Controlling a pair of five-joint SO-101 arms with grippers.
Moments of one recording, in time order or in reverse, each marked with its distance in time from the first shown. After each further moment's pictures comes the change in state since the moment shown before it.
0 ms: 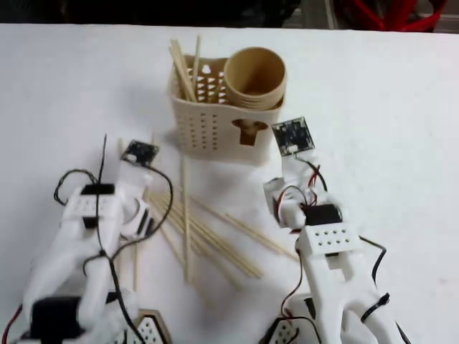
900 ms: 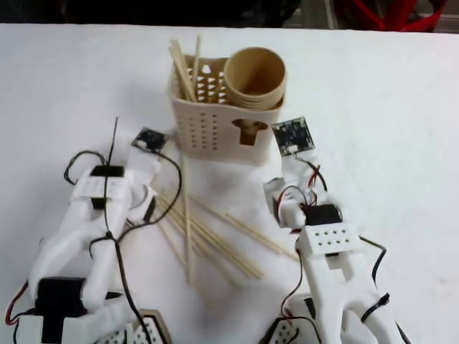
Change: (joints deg) left arm 3.5 4.4 -9.5 4.8 0.4; right arm 0.0 0.0 0.0 0.0 0.0
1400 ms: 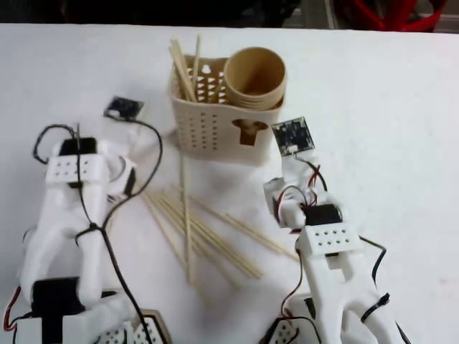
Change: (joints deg) left arm -7.1 0.0 -16.8 12.9 -1.3; right arm 0.0 0.0 0.0 0.0 0.0
